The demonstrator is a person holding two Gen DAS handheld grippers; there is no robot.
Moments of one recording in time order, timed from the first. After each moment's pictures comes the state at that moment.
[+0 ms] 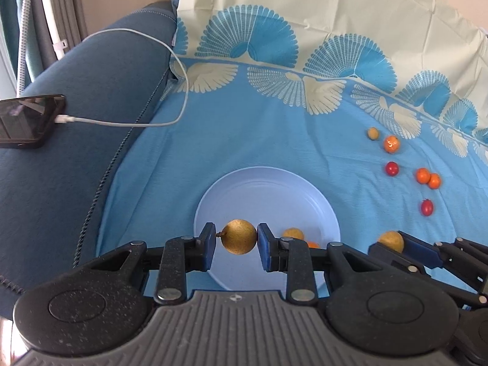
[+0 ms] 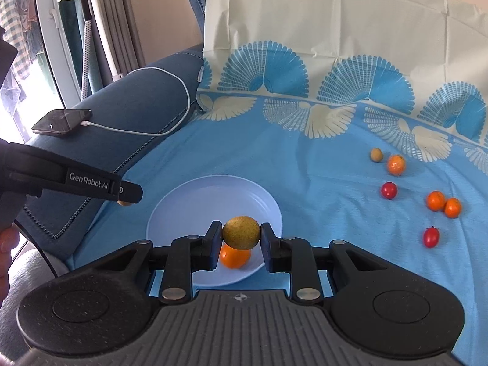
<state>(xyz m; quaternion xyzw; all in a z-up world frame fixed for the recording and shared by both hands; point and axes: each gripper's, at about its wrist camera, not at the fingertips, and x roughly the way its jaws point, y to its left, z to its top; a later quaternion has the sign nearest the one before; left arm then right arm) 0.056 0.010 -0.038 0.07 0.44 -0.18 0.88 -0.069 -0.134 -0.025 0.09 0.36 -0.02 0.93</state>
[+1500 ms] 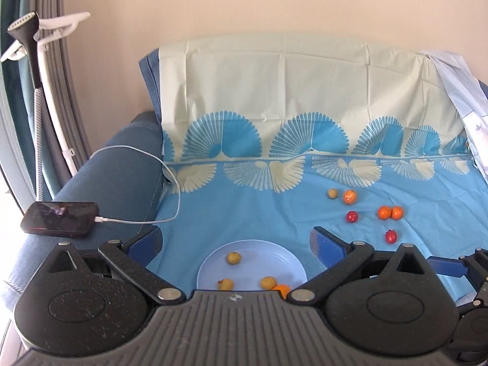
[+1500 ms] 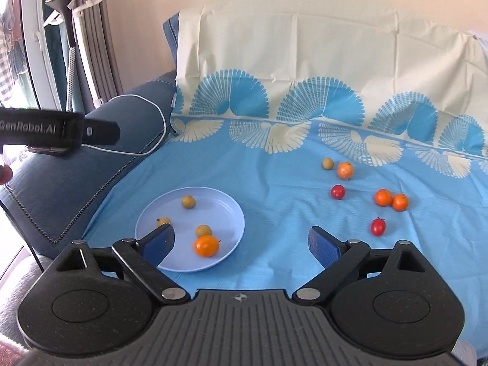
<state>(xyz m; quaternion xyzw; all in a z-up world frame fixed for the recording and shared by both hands) -0.065 0.015 0.059 0.11 0.25 -0.22 0.94 -0.156 -0.140 0.013 0.09 0.32 -0.09 0.94</state>
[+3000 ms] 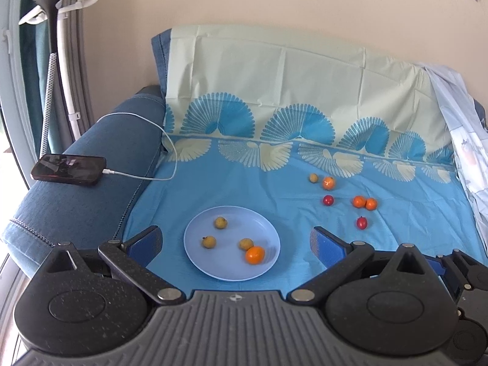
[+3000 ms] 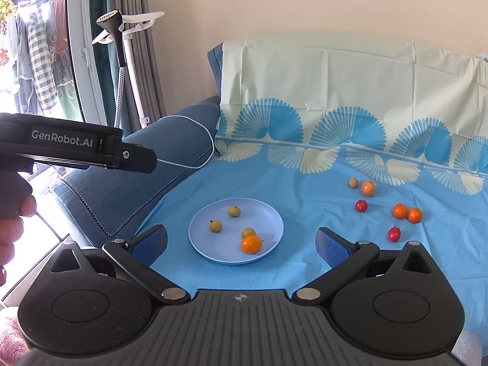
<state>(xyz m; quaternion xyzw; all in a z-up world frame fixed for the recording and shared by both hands) -0.119 0.048 0.069 0.06 0.30 -0.23 0.92 -0.226 -0.104 0.046 0.08 0.26 -0.03 0.96</state>
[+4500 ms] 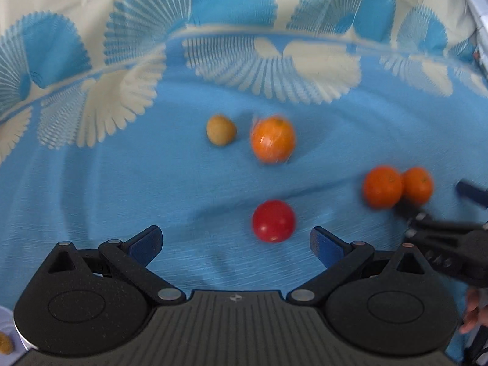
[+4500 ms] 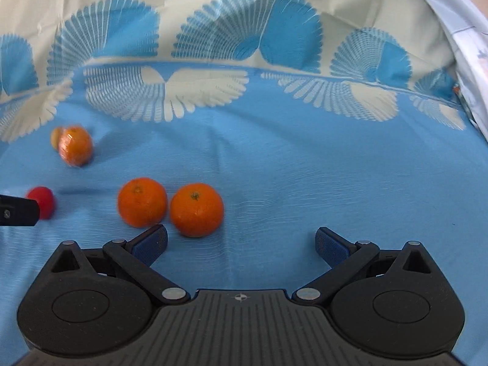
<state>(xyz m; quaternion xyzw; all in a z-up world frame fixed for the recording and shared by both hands) 0.122 -0.343 -0.195 0.20 0.43 -0.29 0.83 -0.033 -0.468 -0.191 0.10 0.36 -0.30 0.88</state>
